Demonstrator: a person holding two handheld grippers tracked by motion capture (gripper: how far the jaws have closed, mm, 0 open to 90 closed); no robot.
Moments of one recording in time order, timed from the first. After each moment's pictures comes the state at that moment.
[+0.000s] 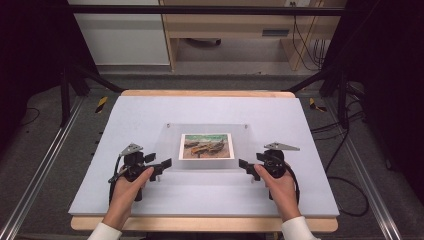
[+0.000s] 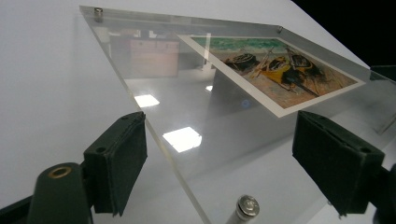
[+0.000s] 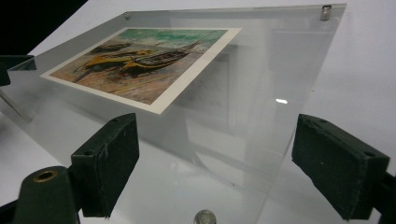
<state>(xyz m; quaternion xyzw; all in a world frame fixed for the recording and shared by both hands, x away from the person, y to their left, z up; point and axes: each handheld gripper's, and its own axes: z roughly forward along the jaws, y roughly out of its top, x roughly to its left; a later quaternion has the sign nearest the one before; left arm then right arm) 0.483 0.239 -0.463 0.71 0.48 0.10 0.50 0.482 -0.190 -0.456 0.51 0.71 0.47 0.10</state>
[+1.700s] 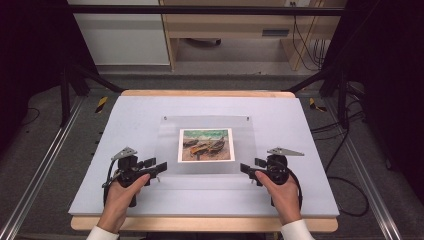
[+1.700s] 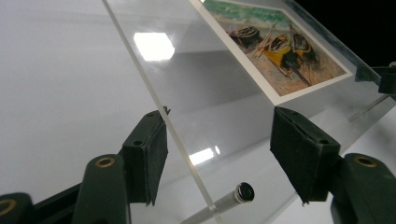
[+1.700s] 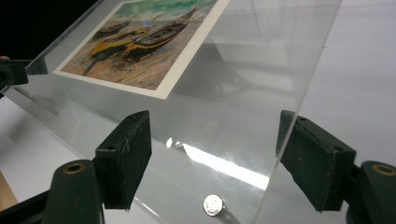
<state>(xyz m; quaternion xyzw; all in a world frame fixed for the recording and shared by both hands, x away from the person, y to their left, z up) 0.462 0.249 -0.454 0.72 0.47 0.09 0.50 0.462 -0.194 -0.452 0.50 0.71 0.48 0.08</state>
